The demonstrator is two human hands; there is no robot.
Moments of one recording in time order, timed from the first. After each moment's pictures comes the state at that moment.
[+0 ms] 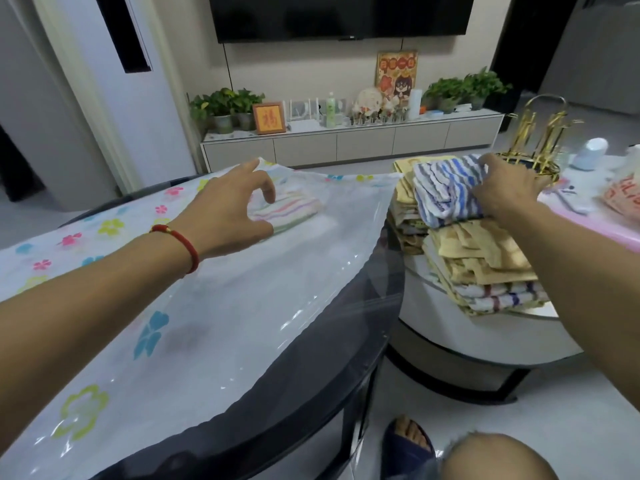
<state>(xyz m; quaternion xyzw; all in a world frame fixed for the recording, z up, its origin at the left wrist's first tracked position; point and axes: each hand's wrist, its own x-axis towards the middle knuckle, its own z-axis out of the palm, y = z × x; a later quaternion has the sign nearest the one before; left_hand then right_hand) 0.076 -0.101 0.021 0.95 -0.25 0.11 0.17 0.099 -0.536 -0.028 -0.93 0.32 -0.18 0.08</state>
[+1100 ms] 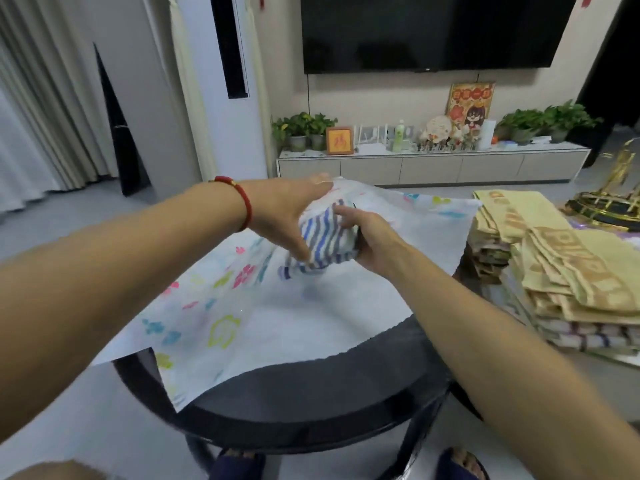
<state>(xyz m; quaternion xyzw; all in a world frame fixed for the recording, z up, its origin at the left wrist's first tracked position) 0.044 -0.014 0.094 0.96 -0.29 -0.03 -0.03 0.085 -0.192 -0.015 -0.57 0.03 0.11 0.82</state>
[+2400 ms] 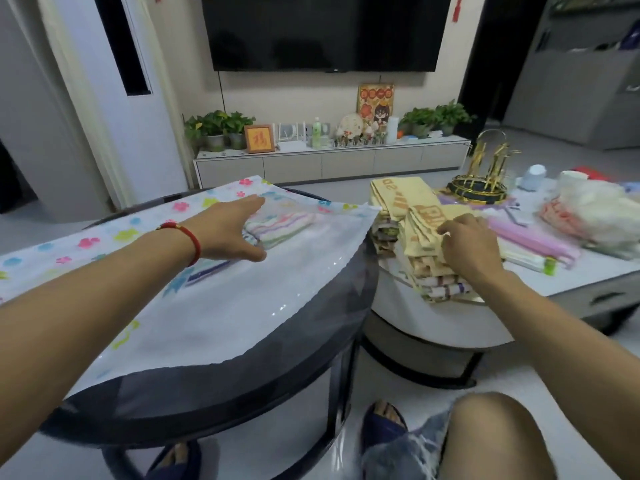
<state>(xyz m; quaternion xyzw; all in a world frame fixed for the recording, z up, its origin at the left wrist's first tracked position) 0.035 -0.066 0.040 0.96 -0.26 0.00 0.09 -0.034 -0.484 -0.049 -0.96 0.19 -0.20 0.03</state>
